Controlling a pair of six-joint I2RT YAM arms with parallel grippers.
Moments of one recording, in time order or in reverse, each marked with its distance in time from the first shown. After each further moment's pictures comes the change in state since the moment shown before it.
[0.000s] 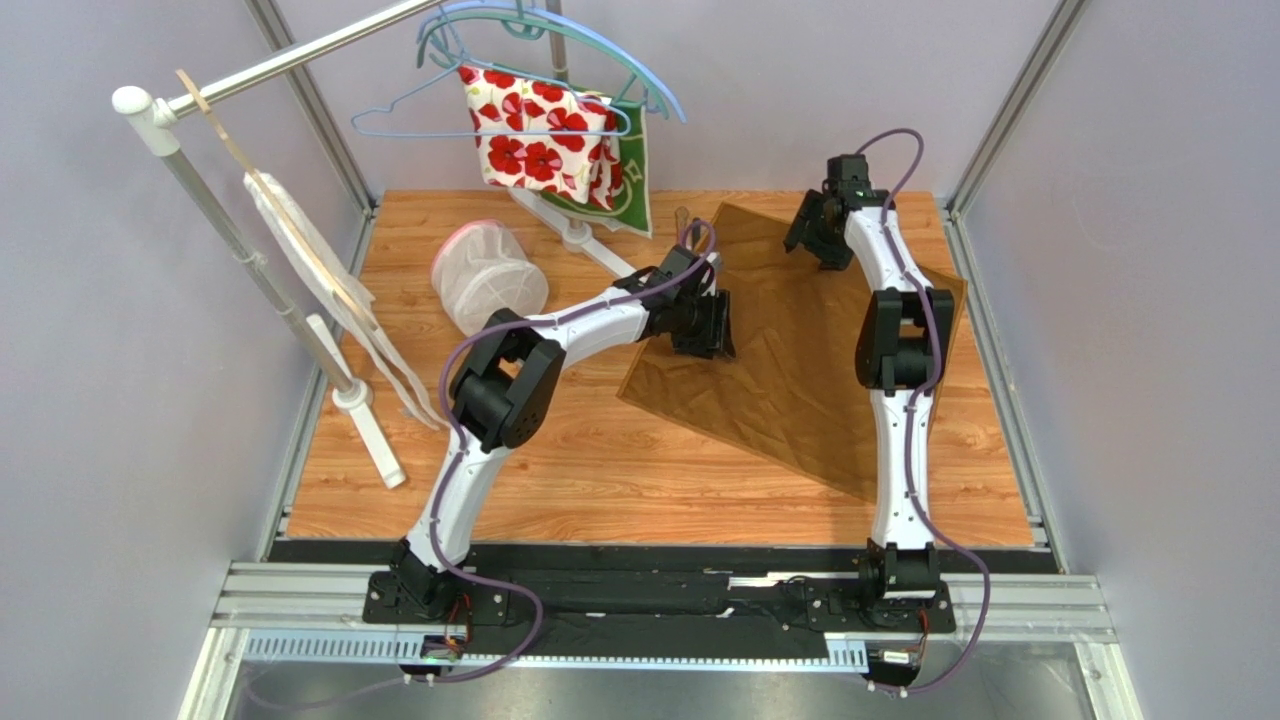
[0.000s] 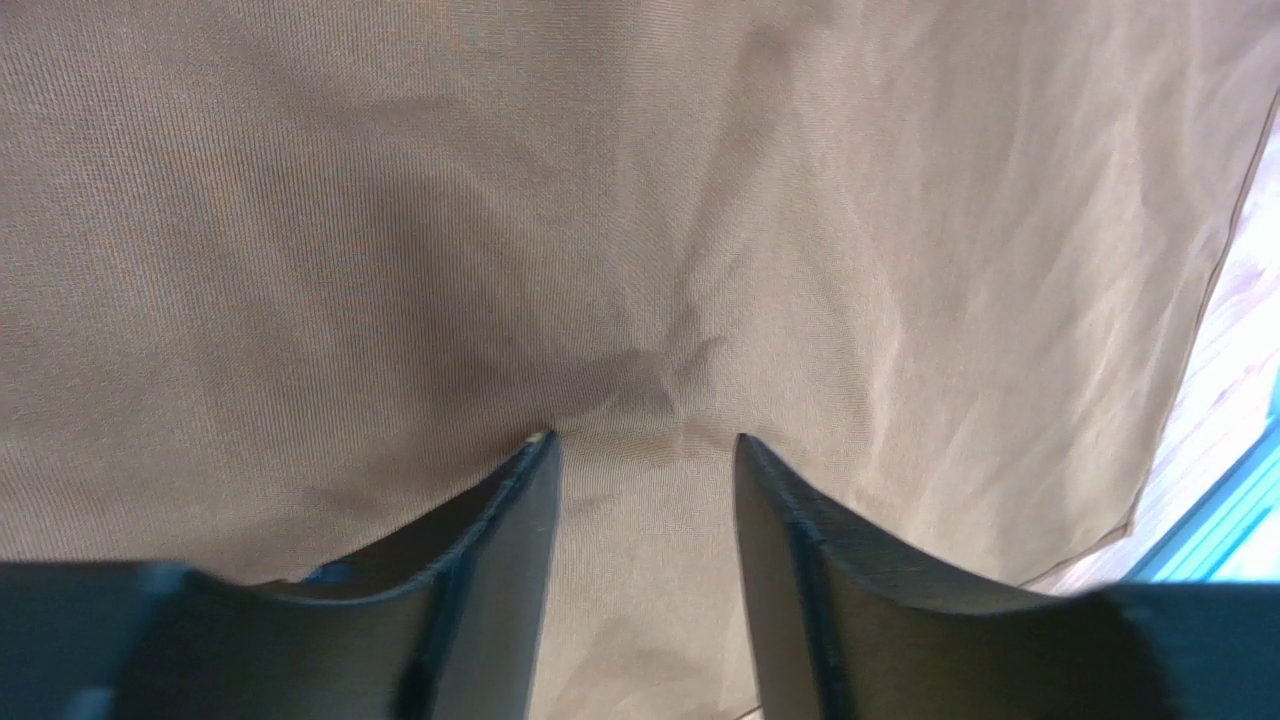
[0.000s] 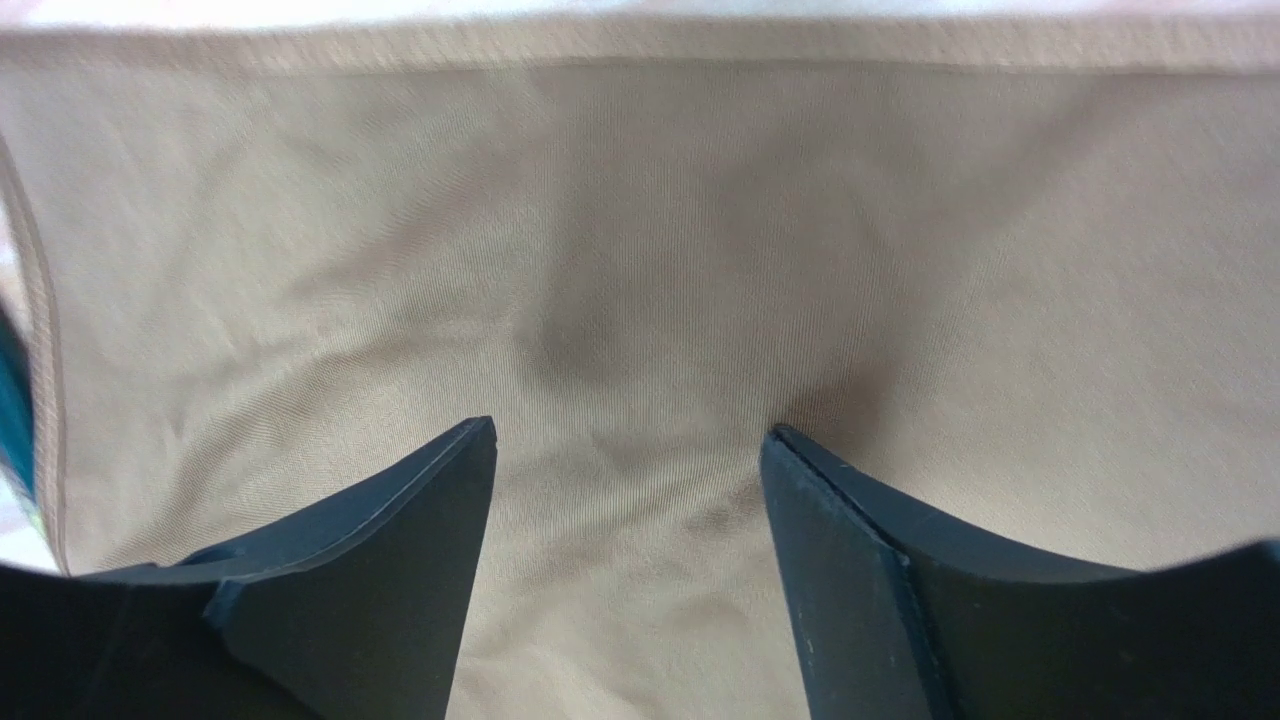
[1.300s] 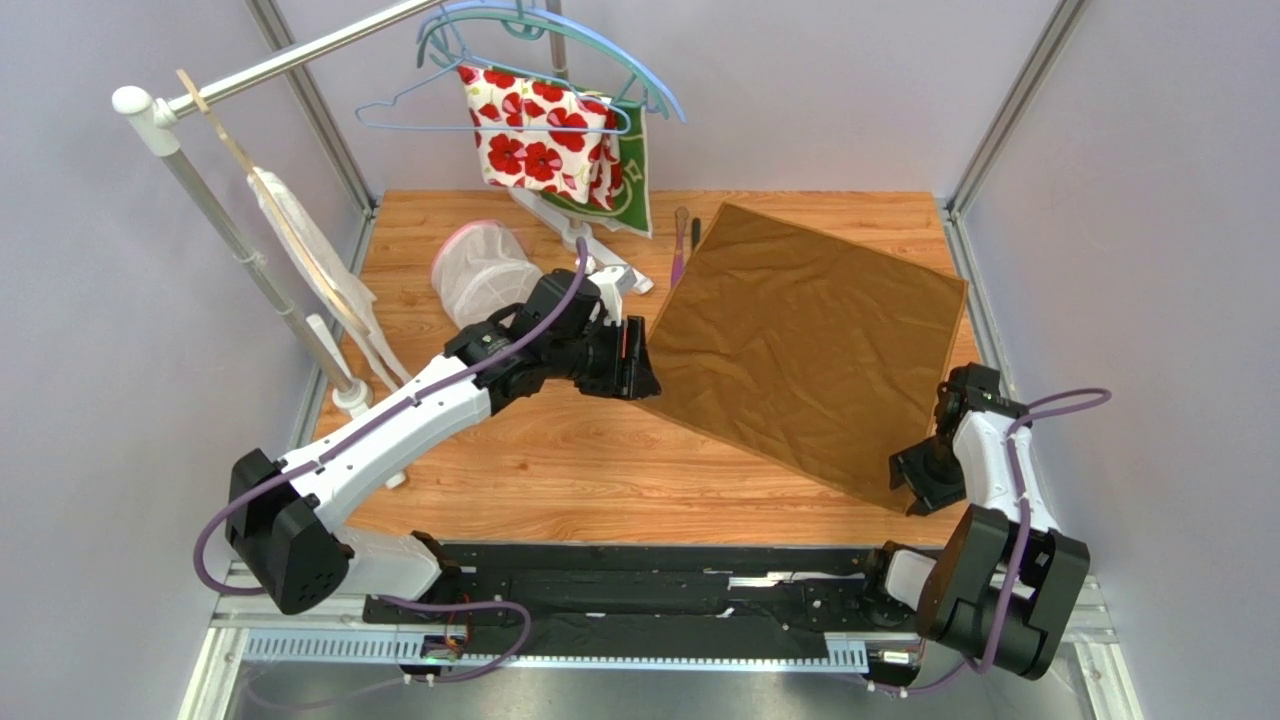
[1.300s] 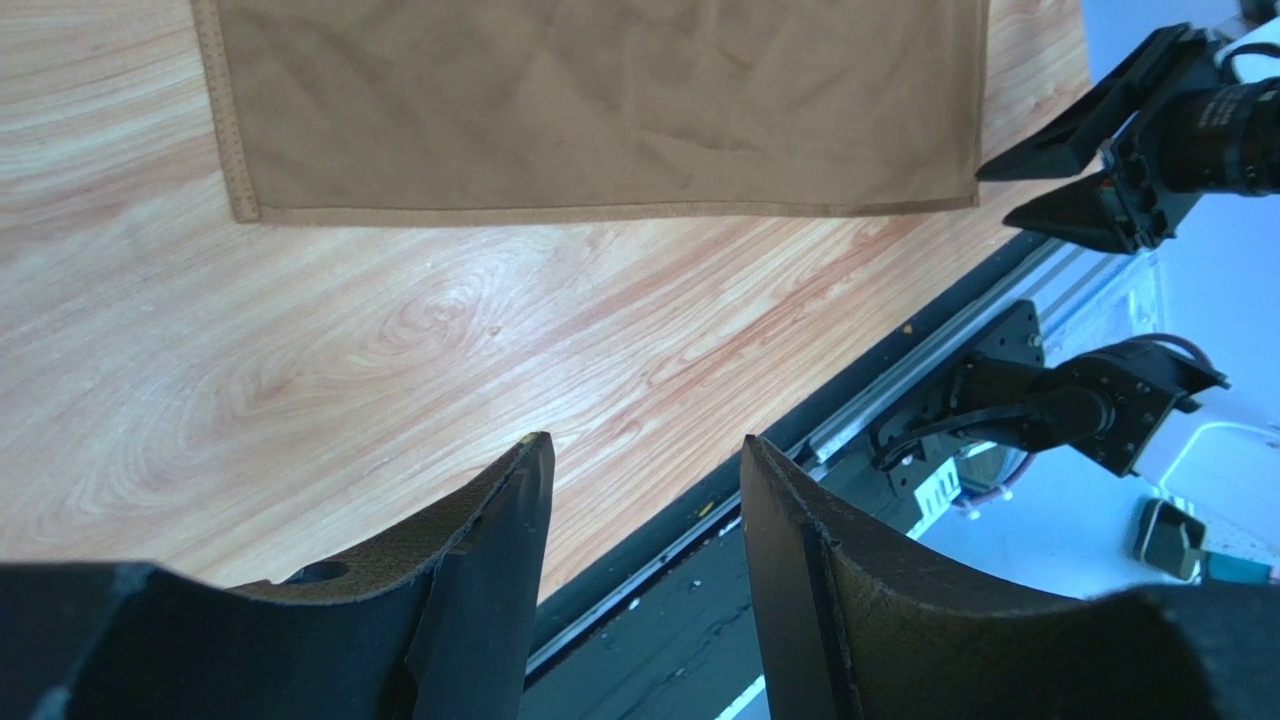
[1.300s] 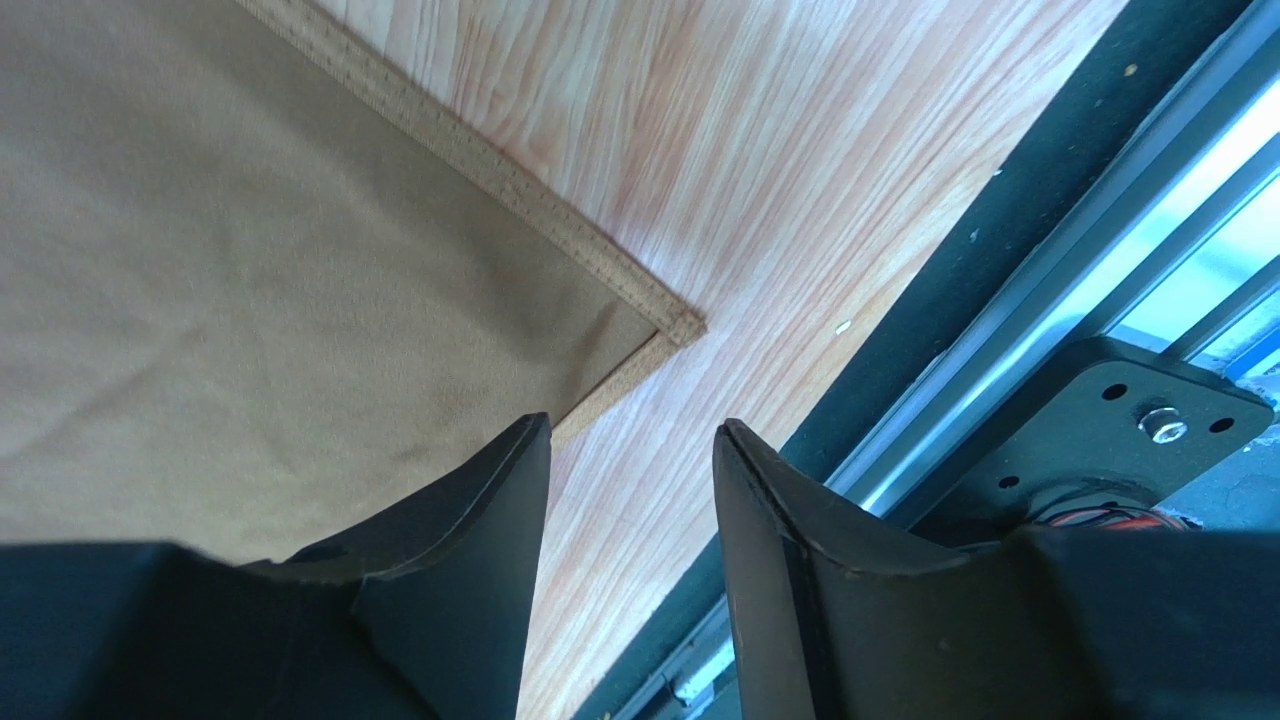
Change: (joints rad) left arm -0.024 -0.971 -0.604 -0.231 -0.050 0.035; right arm -0.390 -1.437 -1.745 -0.201 0.132 0.359
